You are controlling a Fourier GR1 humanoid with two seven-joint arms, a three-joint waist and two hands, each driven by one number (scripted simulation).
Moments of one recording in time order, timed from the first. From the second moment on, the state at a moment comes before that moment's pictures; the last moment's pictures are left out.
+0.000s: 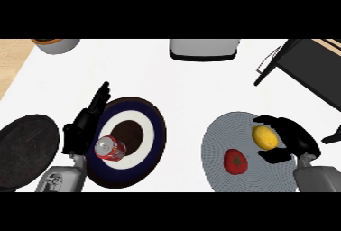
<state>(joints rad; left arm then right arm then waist) -0.14 0.09 -0.05 -1.49 -0.14 0.00 0.04 -0.14 -0.30 0.02 -1.38 0.80 0.35 0.18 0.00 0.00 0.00</state>
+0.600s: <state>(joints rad) -0.18 0.08 -0.03 -1.46 -0.15 -0.01 0.04 -0.13 -0.29 0.03 -1.39 0.89 0.27 0.11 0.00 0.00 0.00</state>
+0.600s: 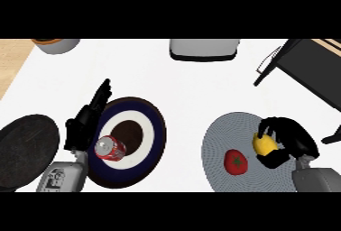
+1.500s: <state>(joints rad) -0.22 0.05 -0.07 -1.43 -0.16 -0.03 0.03 -0.74 -0.01 -0.05 -1.17 1.21 -0.38 1.06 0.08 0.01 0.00</state>
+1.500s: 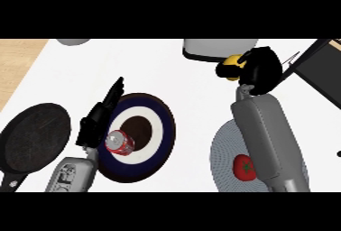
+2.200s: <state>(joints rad) -0.21 0.06 -0.04 -1.43 -0.16 -0.02 0.04 -1.08 -0.01 -0.11 -1.00 1.64 -0.38 1.23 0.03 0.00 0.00</state>
